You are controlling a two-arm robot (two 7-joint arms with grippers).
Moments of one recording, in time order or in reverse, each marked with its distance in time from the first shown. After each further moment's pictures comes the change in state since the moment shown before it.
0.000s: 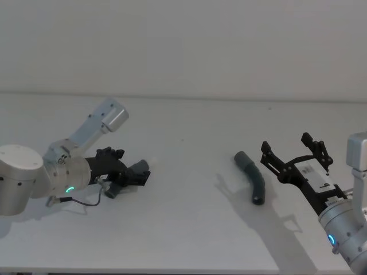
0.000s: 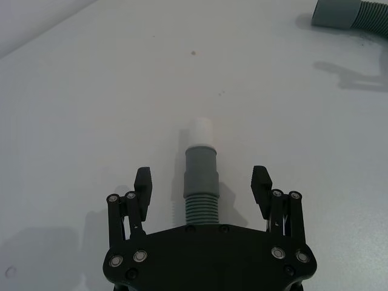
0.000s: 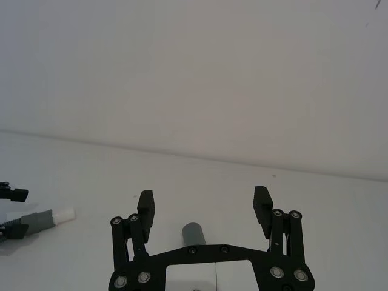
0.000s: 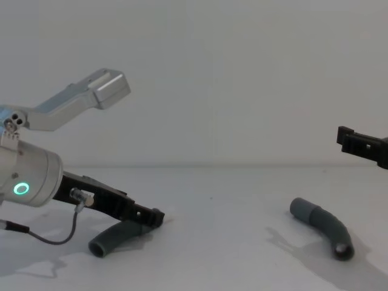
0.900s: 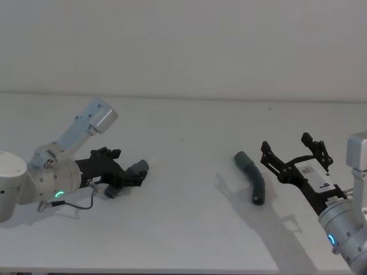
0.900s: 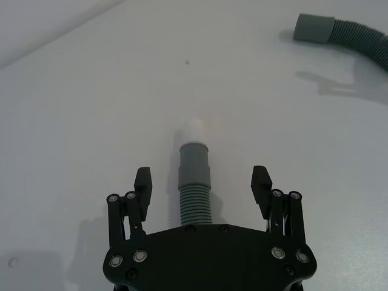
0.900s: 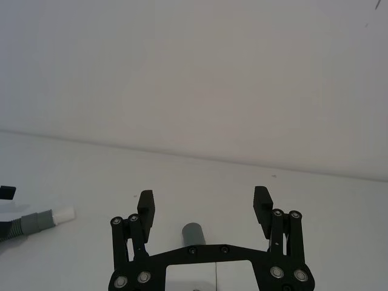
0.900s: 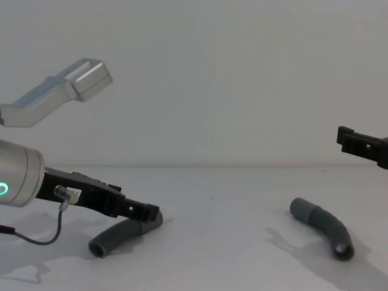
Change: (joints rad) left arm 0.055 0.046 -0.034 -0.059 -0.056 -0.049 -0.012; right arm 0.000 0.000 0.000 0.000 0.000 0.000 0.000
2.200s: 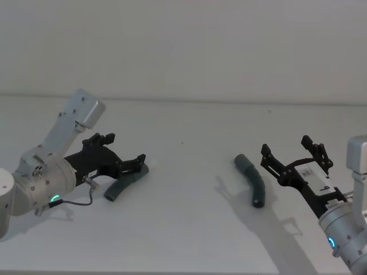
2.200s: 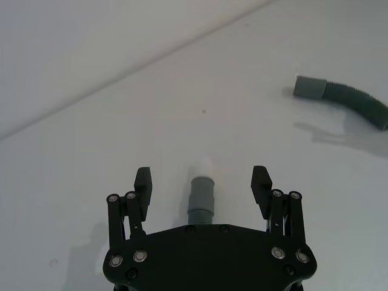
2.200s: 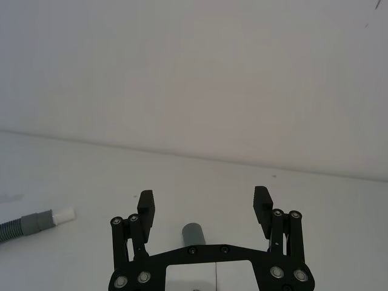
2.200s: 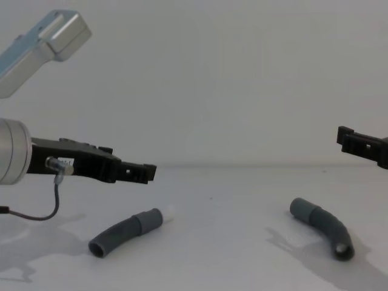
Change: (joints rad) left arm 0.132 0.004 -0.093 -0.179 -0.021 -0.071 0.138; right arm 0.000 0.000 0.000 0.000 0.000 0.000 0.000
